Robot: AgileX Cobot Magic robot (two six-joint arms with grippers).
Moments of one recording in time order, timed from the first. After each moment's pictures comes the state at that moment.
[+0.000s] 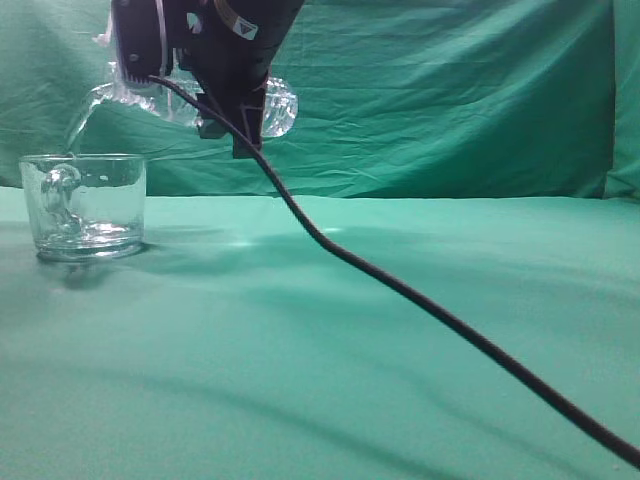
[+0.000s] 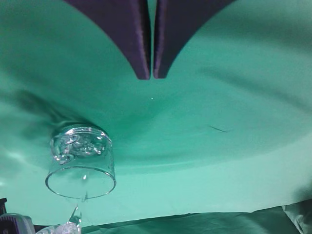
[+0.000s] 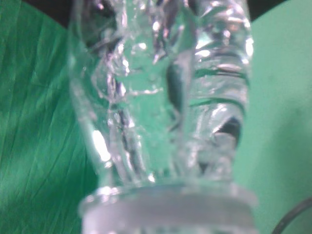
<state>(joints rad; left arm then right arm) 0.01 -0.01 0.02 -0.16 0.36 0.22 0.76 2.24 -1.75 -1.45 0.26 0.02</state>
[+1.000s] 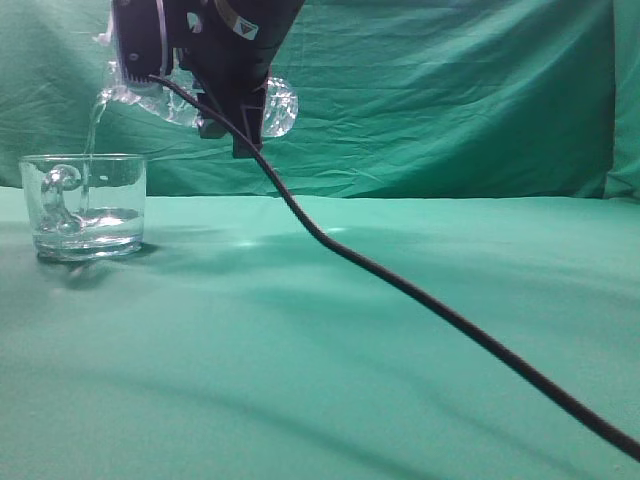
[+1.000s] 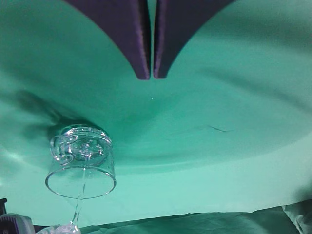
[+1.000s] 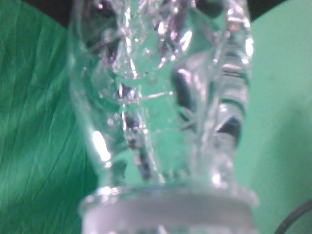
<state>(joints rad) 0.01 -0.01 0.02 -0.16 0.36 0.22 0.76 2.24 -1.75 -1.45 0.26 0.03</state>
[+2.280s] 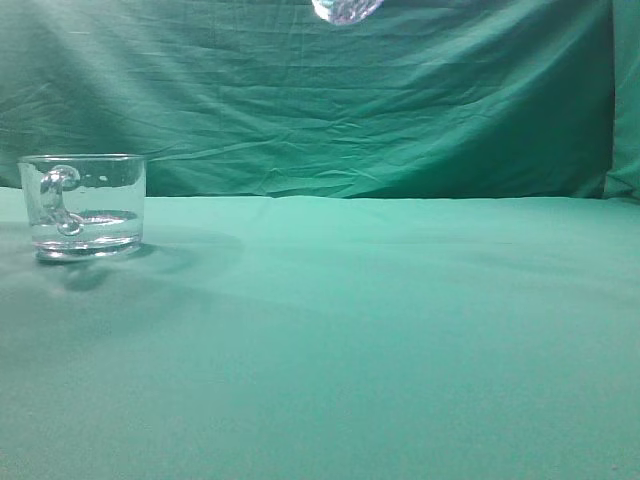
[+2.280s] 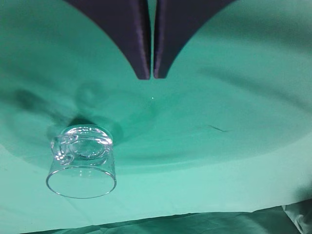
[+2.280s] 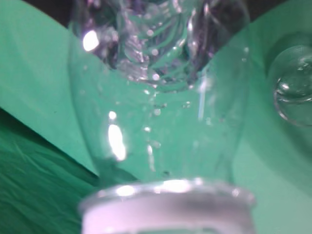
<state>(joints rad) 0.01 -0.01 0.02 -0.16 0.36 0.22 0.65 1.79 -1.69 -0.11 0.70 -0.02</state>
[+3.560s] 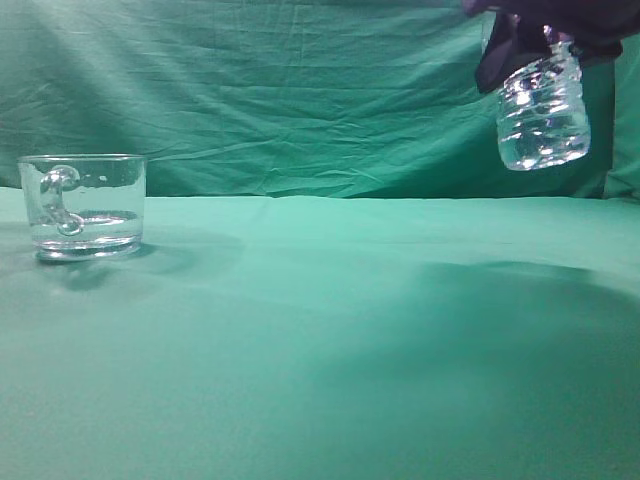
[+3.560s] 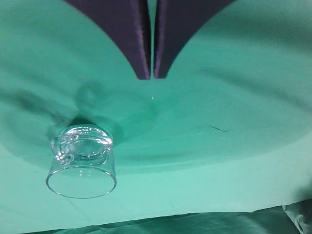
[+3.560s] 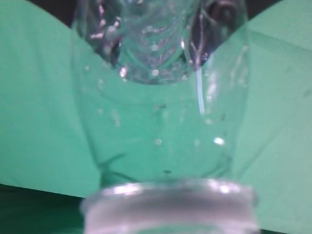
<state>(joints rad) 0.01 -0.01 0.02 -0.16 0.36 0.22 0.37 1.58 -0.78 0.08 -0.21 -0.02</state>
